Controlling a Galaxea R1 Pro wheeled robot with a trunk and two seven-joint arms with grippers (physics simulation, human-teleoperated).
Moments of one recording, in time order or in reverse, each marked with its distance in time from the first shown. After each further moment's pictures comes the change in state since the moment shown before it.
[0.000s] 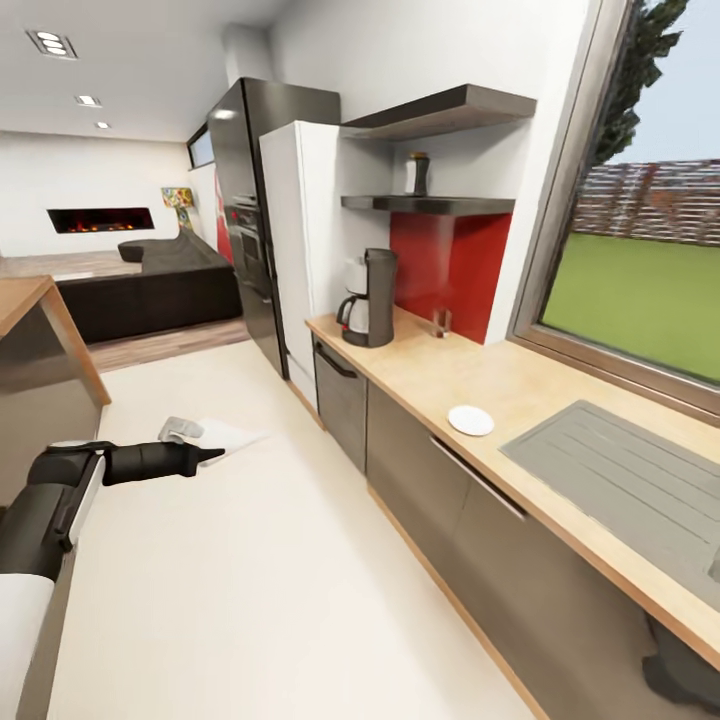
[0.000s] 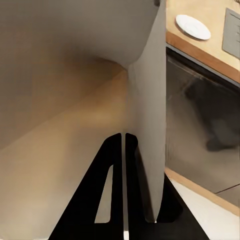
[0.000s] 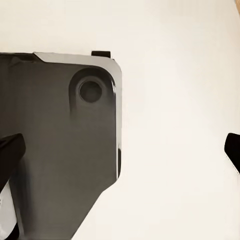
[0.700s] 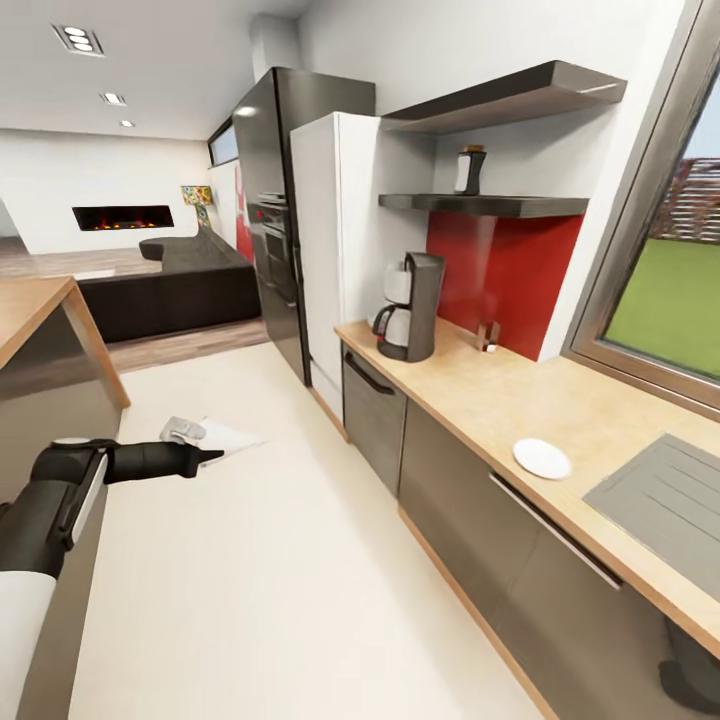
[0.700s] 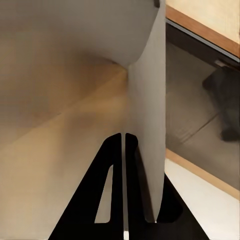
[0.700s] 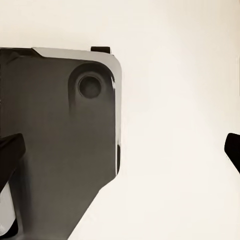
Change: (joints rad) left arm -0.007 0.000 -0.013 -0.009 -0.057 0.000 -0.003; right arm 0.000 0.000 0.003 0.002 0.001 0.007 -0.003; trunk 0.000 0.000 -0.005
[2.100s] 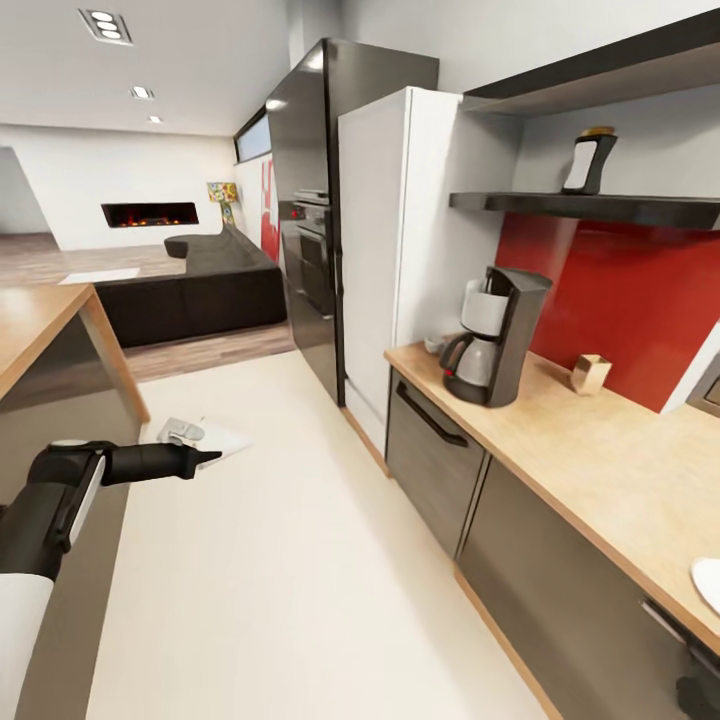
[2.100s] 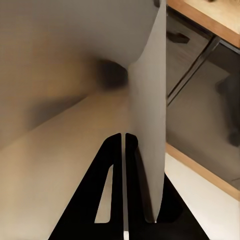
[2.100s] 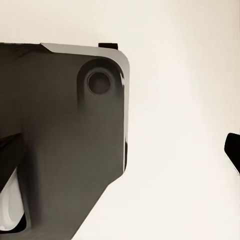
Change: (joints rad) left arm 0.006 0.003 0.009 -0.001 -0.003 0.000 0.004; right arm 0.001 0.019 0.000 0.003 0.007 -0.002 -0.001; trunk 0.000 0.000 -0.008
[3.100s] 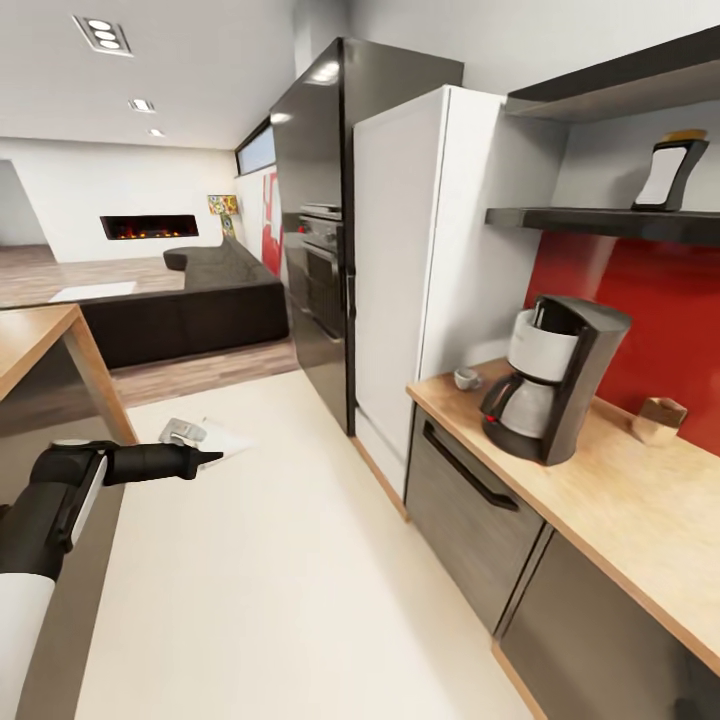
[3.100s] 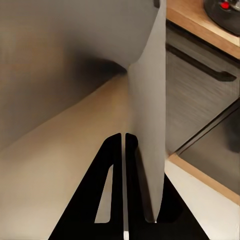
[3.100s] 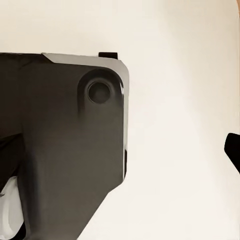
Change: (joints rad) left arm 0.000 -0.002 -0.008 0.000 -0.001 0.002 0.000; right arm 0.000 0.000 0.001 0.001 0.001 0.003 0.000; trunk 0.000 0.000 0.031
